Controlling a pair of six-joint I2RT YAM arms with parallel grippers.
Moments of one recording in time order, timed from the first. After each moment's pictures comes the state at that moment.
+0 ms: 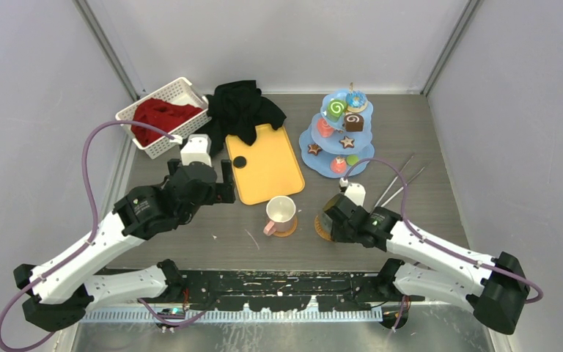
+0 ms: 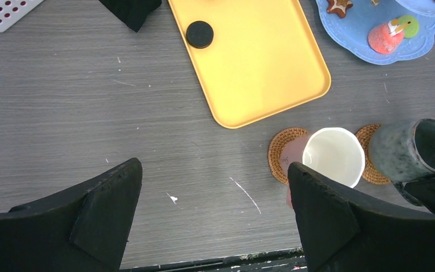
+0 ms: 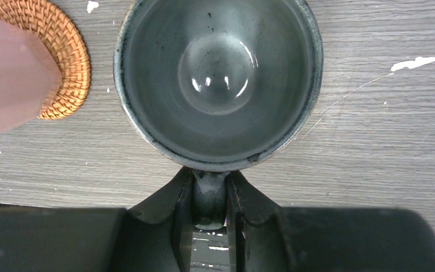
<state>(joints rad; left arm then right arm) -0.96 0.95 1.20 -0.95 -0.64 -0.63 0.87 0.95 0.64 -0.79 0.32 0.88</state>
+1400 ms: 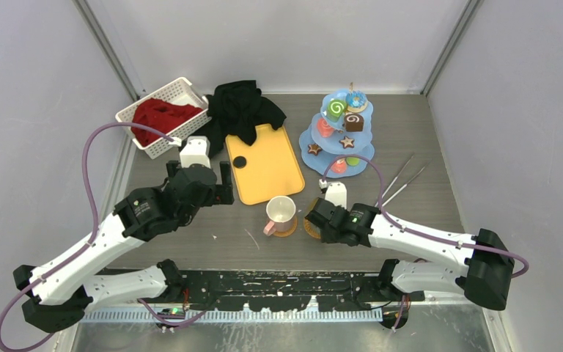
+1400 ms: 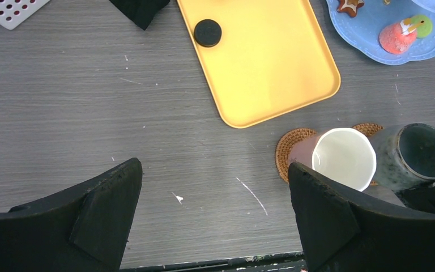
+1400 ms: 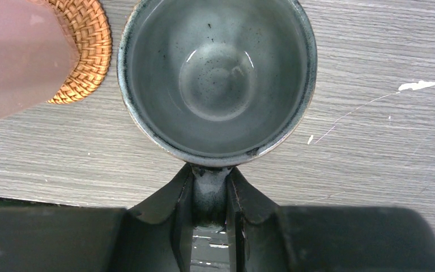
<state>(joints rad) -0.96 0.93 1.17 -0.95 -0.66 -0.63 1.04 1.12 0.74 -0.82 0.42 0.87</state>
